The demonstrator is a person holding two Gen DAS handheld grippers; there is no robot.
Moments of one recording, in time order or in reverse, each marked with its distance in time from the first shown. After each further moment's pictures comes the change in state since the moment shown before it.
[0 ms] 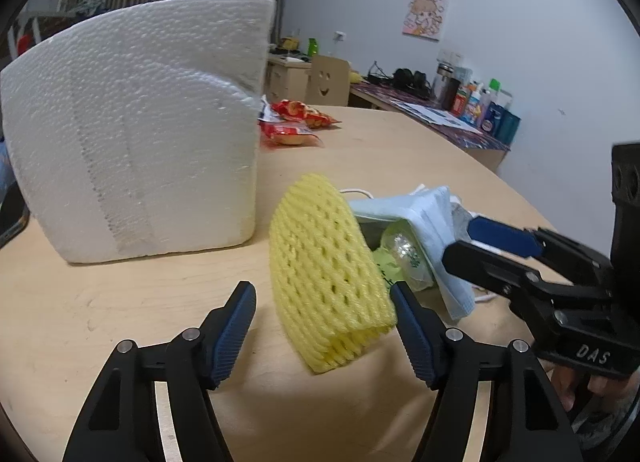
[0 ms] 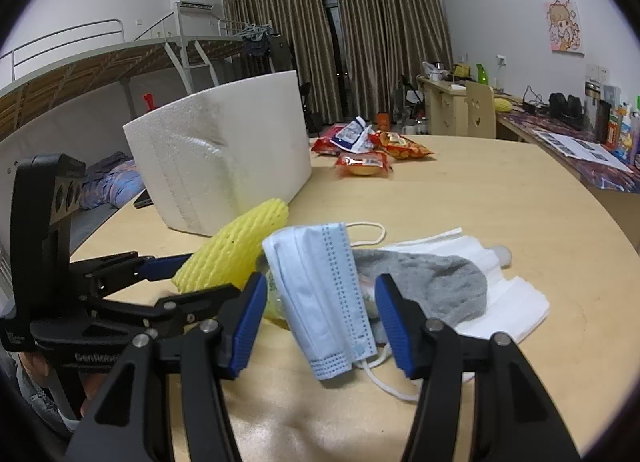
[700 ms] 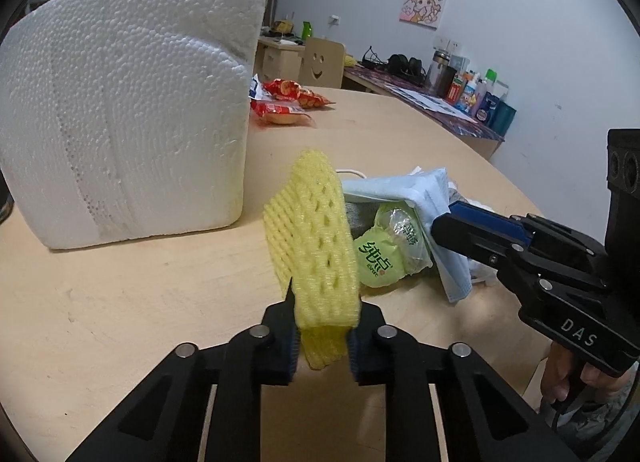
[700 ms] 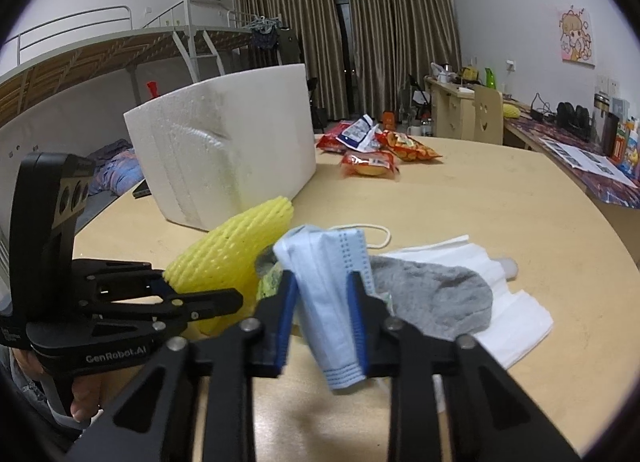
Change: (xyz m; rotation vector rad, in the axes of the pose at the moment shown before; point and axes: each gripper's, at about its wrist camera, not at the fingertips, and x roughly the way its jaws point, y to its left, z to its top) left arm 0.009 0.002 -0.002 -0.021 0.067 -0.043; right arm 0.010 0.003 0.004 -0.047 0.022 0.006
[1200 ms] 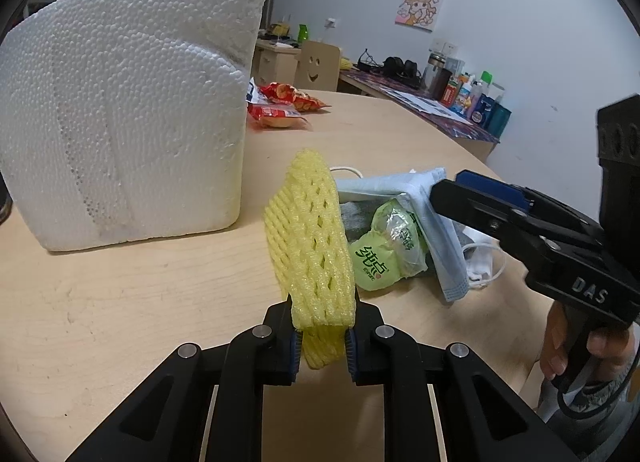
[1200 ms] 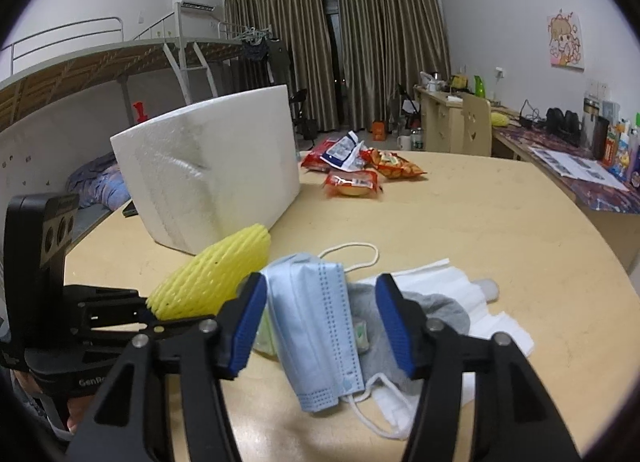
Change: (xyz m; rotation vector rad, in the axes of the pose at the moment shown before) left arm -0.010 0.002 -0.003 0.005 -0.012 -0.014; right arm -0.001 -0.012 0.016 0.023 -0.036 -0.027
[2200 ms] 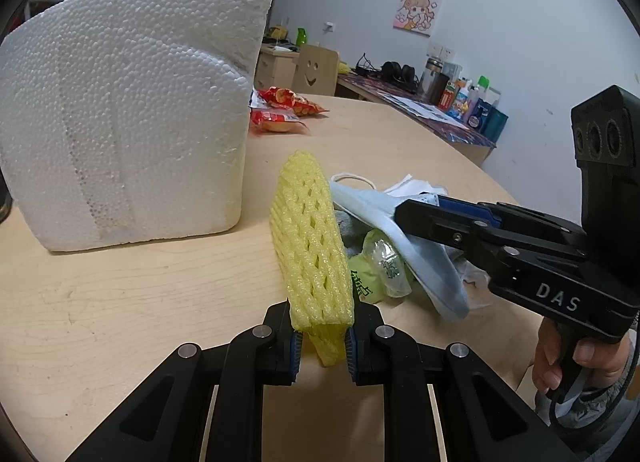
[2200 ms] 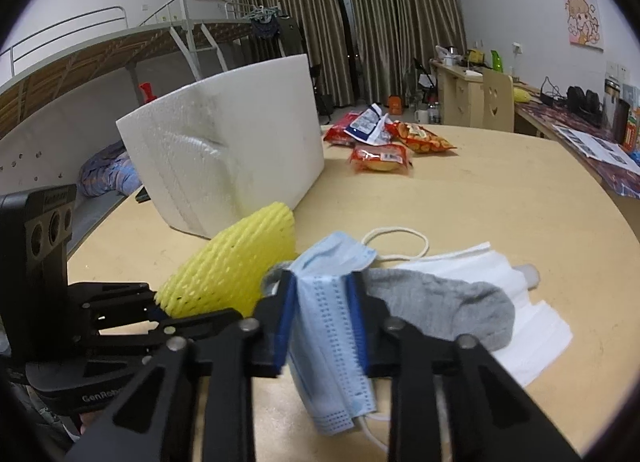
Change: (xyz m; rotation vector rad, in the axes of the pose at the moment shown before) left arm -0.009 -0.003 -0.004 -0.004 -0.017 -0.009; right arm 0.016 0.014 -0.001 0.011 0.091 0.066
